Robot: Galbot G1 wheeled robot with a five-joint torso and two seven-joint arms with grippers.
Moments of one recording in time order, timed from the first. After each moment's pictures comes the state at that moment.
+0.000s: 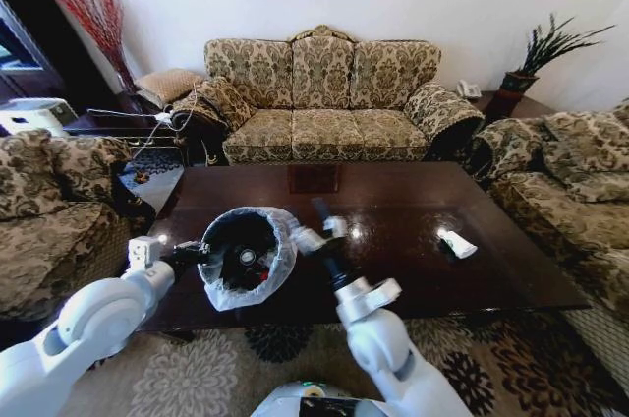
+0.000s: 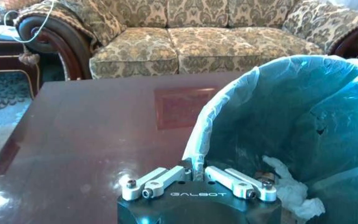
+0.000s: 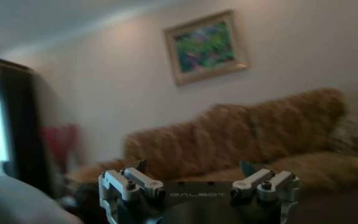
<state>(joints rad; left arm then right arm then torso) 1.71 -0.58 -0.90 -2.35 -1.21 0.52 -0.39 -1.34 1.31 0.24 2.04 0.35 0.14 0.15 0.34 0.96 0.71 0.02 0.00</state>
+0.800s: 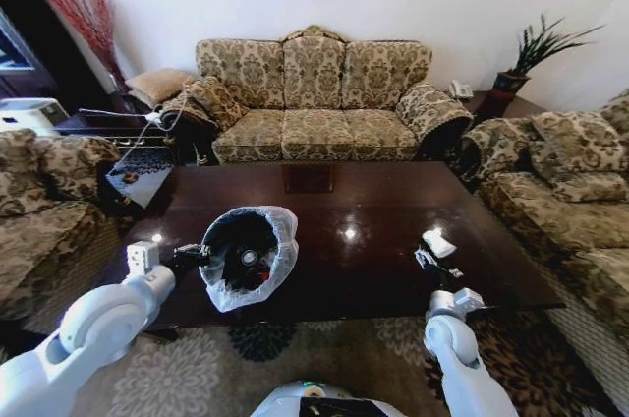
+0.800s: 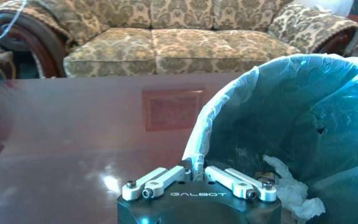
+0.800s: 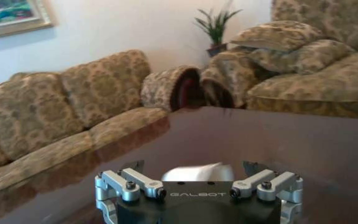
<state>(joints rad) 1.71 -0.63 -0.89 -2.35 -1.17 0.51 -0.37 -1.36 1.33 0.61 1.76 0.65 0.10 0.32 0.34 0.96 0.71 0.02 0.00</state>
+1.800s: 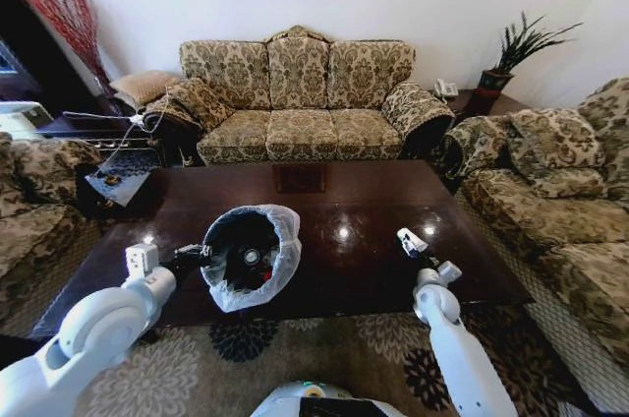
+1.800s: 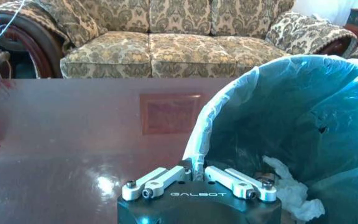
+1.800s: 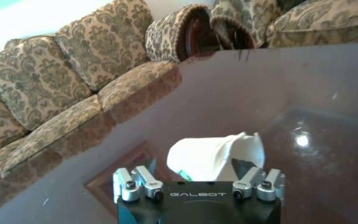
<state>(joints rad) 1.72 -0.66 -0.90 -2.36 -1.16 0.50 -0.37 -1.08 1.28 0.51 1.49 0.86 -0.08 0.26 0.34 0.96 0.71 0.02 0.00</state>
